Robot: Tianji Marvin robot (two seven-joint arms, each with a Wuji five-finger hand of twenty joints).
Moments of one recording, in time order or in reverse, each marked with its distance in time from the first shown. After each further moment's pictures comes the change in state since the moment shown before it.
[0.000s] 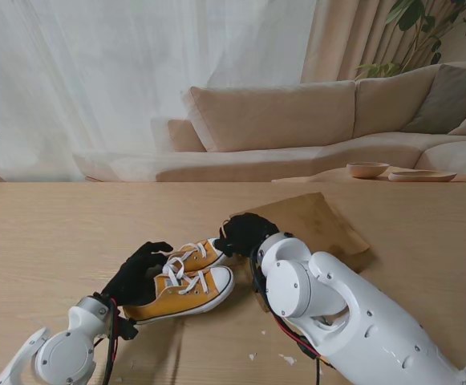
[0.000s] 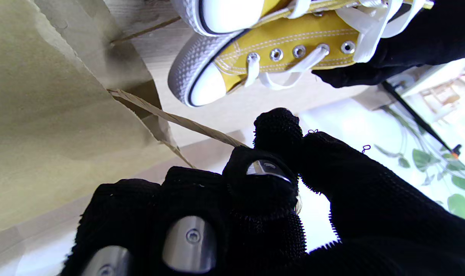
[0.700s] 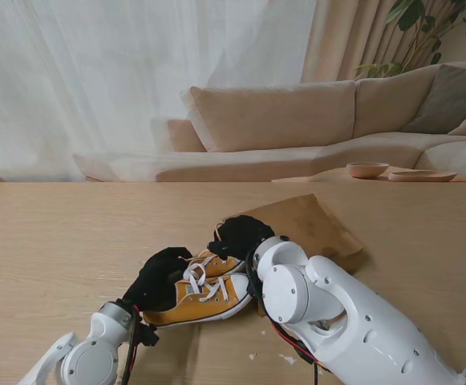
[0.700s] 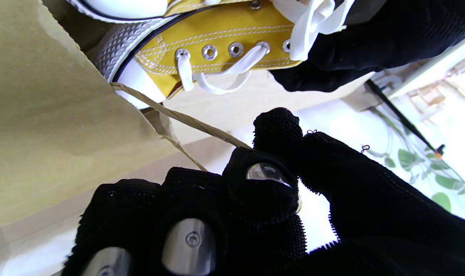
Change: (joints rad) left arm -0.022 -0.004 0.132 -0.014 0.085 0.042 0.107; right arm -0.009 -0.003 -0.016 -0.019 0.004 -0.004 -0.014; left_hand 0.000 0.000 0.000 0.000 0.000 0.001 0.000 0.000 -0.002 0.012 0.111 0.123 0.000 0.027 0.217 0.264 -0.030 0.000 0.087 0.333; right_hand 0.000 -0.001 0.011 0.000 0.013 0.005 -0.001 0.001 0.008 0.000 0.013 0.003 0.000 -0.002 0.007 0.016 0.001 -0.001 0.000 0.015
